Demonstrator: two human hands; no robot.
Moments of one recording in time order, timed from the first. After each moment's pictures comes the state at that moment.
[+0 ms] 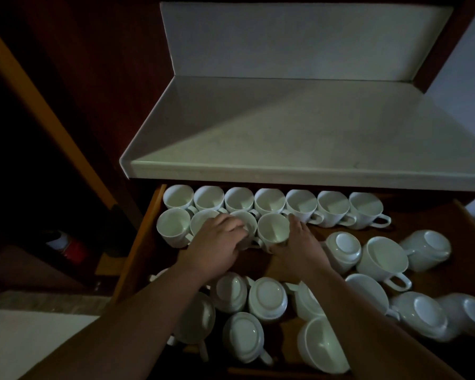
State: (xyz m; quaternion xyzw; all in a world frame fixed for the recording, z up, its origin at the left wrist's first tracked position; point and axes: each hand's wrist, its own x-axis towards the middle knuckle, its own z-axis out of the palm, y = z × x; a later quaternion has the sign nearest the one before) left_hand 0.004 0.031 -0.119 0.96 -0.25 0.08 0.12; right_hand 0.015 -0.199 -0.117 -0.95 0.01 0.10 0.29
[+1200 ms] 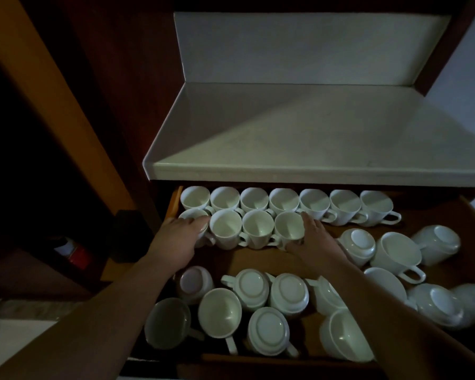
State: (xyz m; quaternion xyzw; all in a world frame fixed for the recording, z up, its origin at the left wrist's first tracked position) left_hand -0.005 0.137 -0.103 1.00 -0.10 0.01 0.01; right_hand 0.005 -0.186 -0.100 -0.95 0.02 0.12 0.28
